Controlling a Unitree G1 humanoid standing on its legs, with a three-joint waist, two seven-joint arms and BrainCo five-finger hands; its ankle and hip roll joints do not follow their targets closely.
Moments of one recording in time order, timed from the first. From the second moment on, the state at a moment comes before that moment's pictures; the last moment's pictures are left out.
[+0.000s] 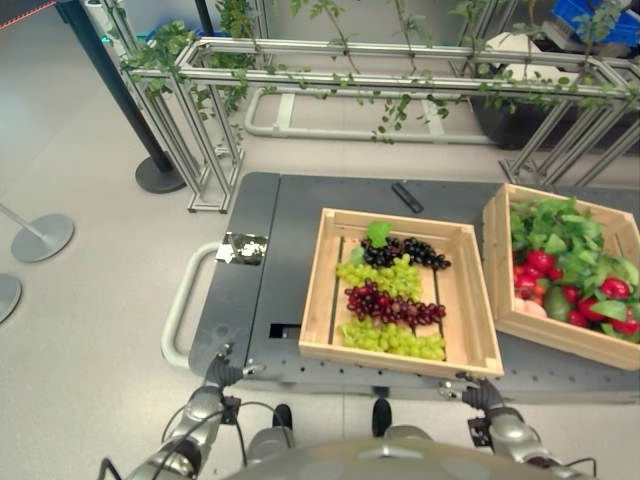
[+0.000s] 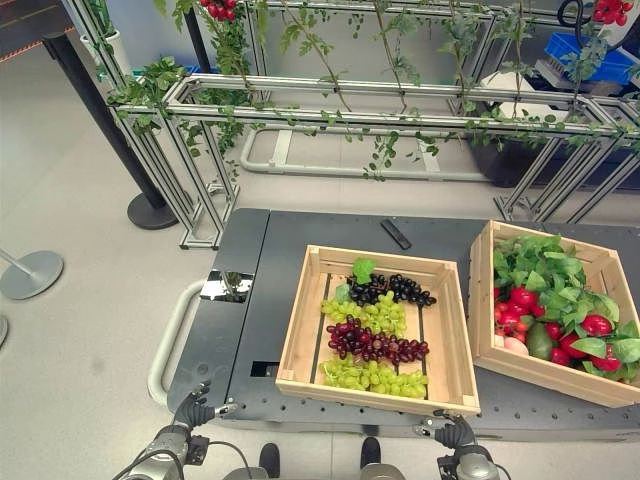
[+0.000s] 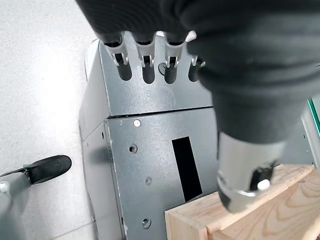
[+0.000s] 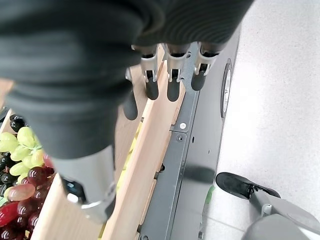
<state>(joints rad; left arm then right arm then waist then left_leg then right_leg) -0.08 0.29 -0.24 1.13 -0.13 -0.24 0.14 -0.02 -0.33 0.25 1.15 0.20 -0.21 -0.12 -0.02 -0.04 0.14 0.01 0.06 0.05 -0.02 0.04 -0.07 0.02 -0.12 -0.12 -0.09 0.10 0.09</state>
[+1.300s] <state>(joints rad) -0.08 0.29 -0.24 1.13 -0.13 -0.24 0.14 -0.01 -0.32 0.25 1.16 0.20 -0.19 -0.12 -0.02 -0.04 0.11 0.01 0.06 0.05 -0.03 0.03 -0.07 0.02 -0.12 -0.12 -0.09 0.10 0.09</state>
